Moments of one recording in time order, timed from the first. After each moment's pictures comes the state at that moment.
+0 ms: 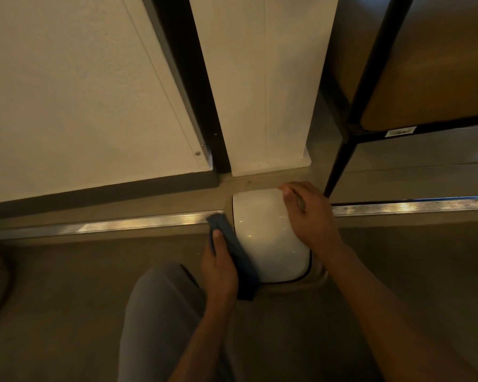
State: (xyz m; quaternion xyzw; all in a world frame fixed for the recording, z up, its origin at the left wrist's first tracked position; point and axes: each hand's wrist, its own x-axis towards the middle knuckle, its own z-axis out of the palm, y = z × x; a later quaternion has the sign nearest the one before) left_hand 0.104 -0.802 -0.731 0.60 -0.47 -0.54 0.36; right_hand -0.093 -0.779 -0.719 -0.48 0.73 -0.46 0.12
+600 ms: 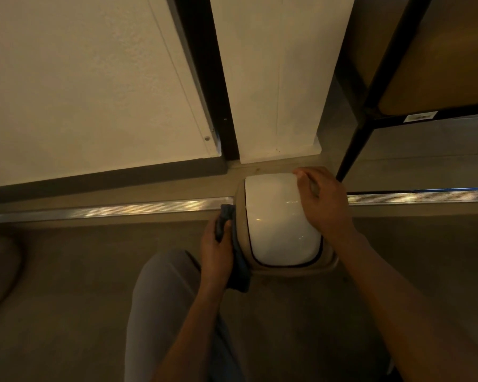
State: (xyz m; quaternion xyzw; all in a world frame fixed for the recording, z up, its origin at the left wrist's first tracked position) left_hand 0.135 -0.823 -0.745 0.55 -0.57 -0.52 0.30; right_hand -0.089 -0.781 -0.717 -0.46 0.75 -0.47 0.10
